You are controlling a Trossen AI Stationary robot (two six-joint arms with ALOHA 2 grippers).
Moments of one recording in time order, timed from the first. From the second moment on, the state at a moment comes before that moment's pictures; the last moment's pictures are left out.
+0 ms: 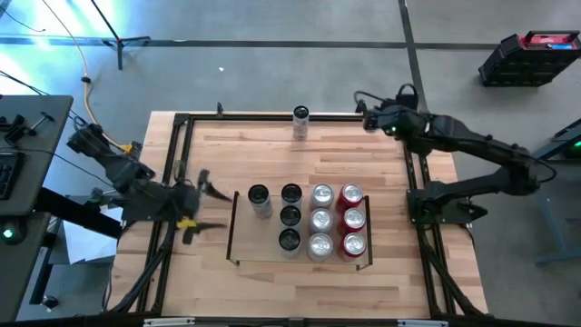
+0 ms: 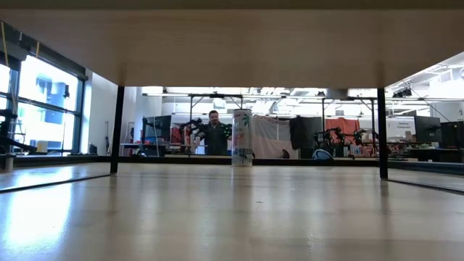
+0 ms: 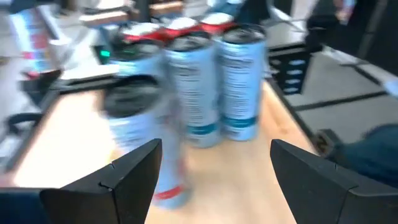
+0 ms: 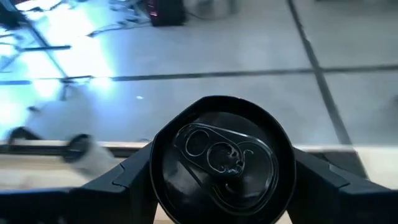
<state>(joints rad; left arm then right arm) -0.64 0.84 0.91 -0.45 -0.50 -0.08 -0.31 1.08 1.21 -0.97 0.87 0.89</state>
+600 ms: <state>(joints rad) -0.54 0.60 0.91 -0.51 -0.87 0.03 -0.17 1.62 1.87 -0.63 0.59 0.44</state>
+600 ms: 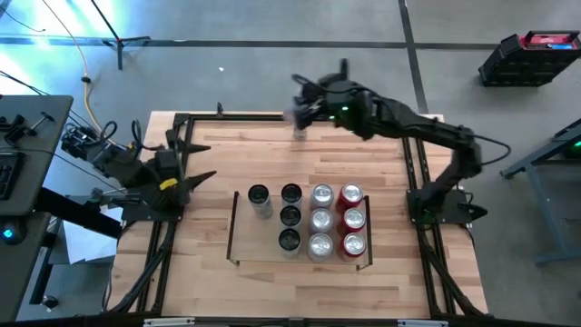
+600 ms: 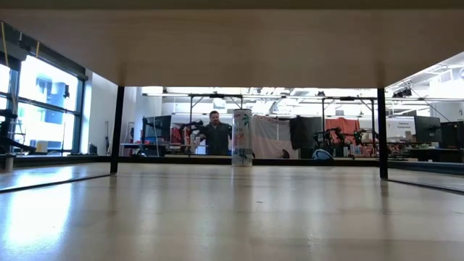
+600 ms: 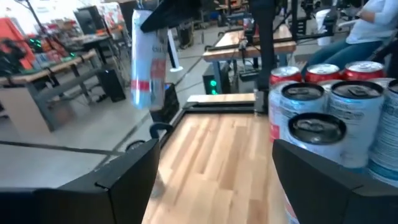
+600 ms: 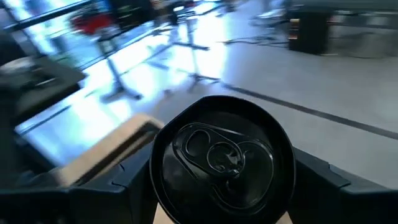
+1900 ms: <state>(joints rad) 0.05 0.97 0.91 0.04 -0.51 0.30 0.00 2.01 2.32 -0.55 0.44 0.12</state>
